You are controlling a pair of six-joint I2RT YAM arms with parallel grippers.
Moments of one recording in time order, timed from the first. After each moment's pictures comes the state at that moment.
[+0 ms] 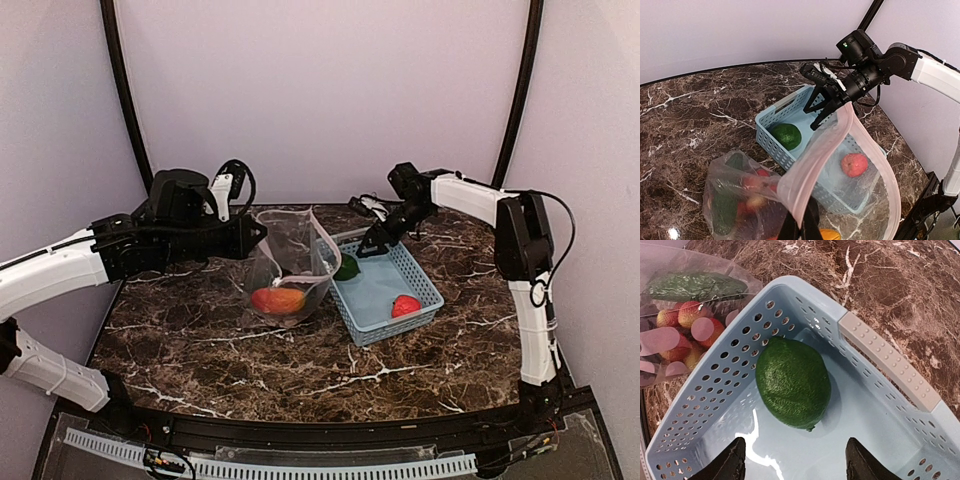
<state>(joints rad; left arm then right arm) -0.85 1.23 1.11 -0.34 -0.15 -0.46 0.43 2.26 1.98 -0.92 -0.65 -0.52</state>
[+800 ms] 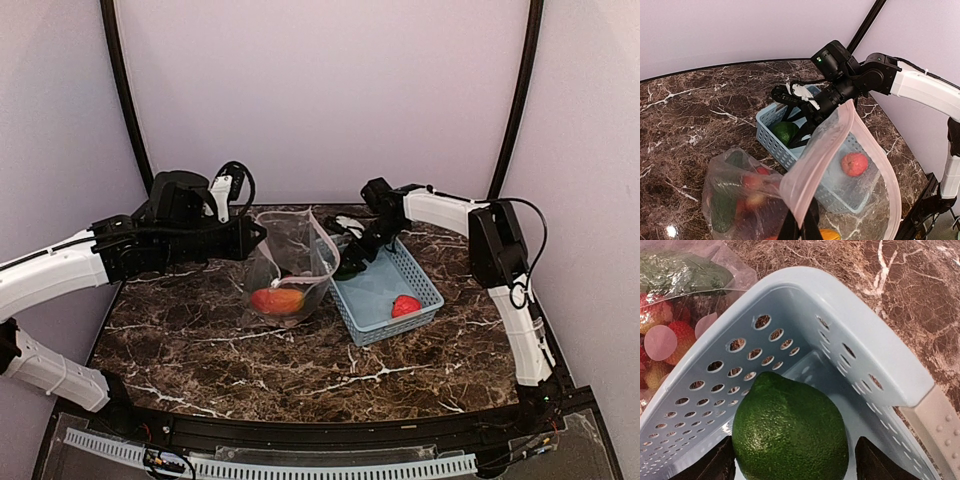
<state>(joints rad) -0.85 1.23 1.10 -0.34 -0.15 -0.47 0.53 2.43 2.10 -0.86 -0.58 -0.55</state>
